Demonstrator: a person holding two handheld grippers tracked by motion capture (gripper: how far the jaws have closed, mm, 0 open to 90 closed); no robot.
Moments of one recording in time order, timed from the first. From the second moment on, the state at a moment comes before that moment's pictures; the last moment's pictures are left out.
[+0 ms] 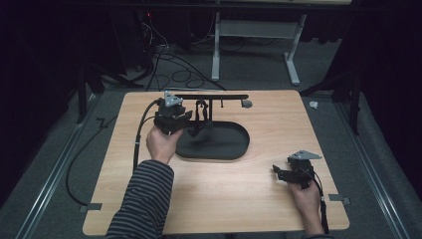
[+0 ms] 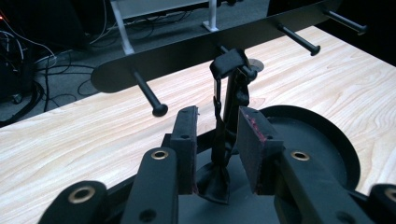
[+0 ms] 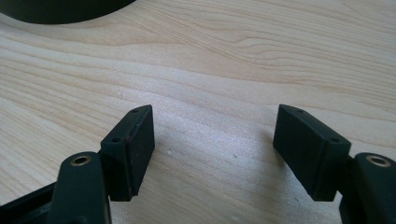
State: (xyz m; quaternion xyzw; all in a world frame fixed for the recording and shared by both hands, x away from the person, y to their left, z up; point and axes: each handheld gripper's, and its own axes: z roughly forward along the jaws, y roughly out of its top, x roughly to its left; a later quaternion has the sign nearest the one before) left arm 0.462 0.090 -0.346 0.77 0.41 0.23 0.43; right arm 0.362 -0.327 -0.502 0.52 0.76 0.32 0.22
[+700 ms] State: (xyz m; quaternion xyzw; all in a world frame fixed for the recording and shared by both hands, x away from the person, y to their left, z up) left arm 0.431 0.116 -0.345 0.76 0.41 0.23 0.44; right arm 0.362 -0.327 -0.502 0.52 0.76 0.32 0.22
